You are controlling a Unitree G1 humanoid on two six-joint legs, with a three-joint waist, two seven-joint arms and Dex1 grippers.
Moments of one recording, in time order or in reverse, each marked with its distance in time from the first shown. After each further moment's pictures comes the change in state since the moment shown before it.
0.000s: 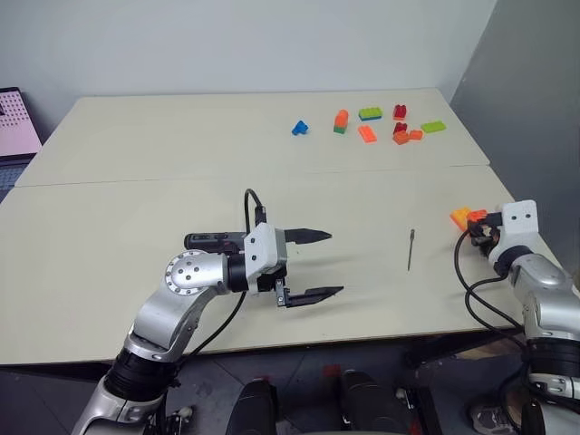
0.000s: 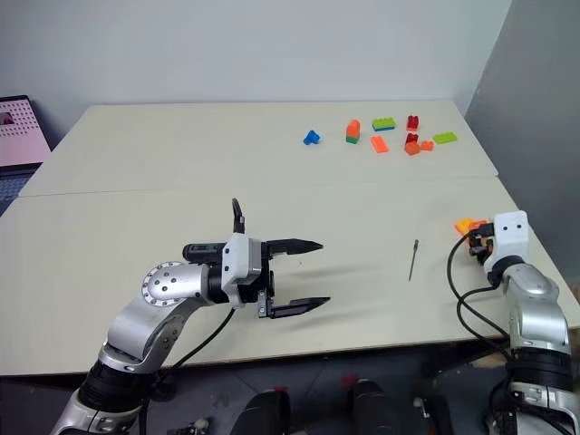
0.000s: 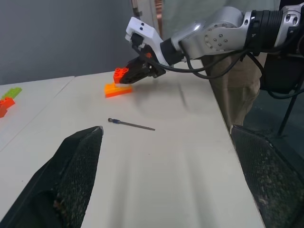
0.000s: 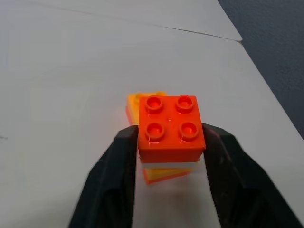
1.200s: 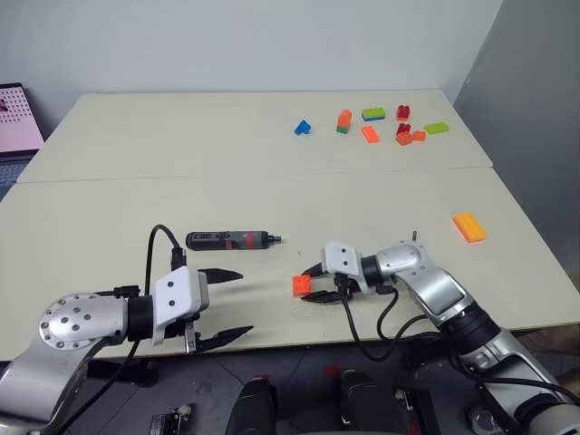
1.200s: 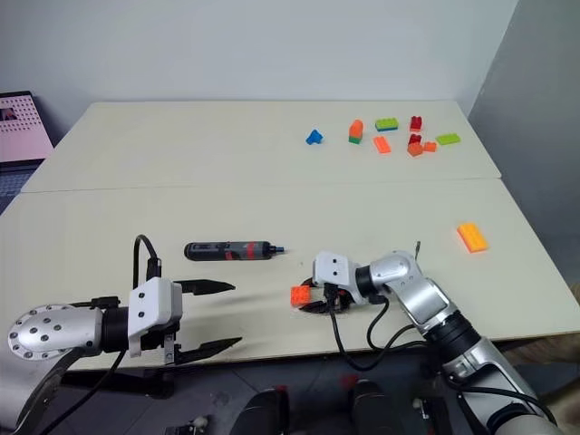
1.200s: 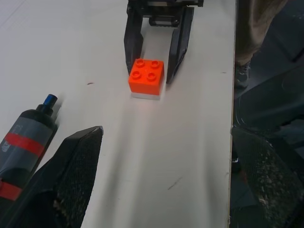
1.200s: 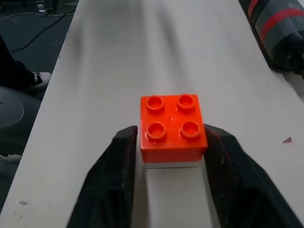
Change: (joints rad) left arm 0.464 0.392 0.378 -0.197 -0.009 0.055 -0.055; right arm -0.235 0.111 0.810 -0.094 -0.043 -0.184 0.794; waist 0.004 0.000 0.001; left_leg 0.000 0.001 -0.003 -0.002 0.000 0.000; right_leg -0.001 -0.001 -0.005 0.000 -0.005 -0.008
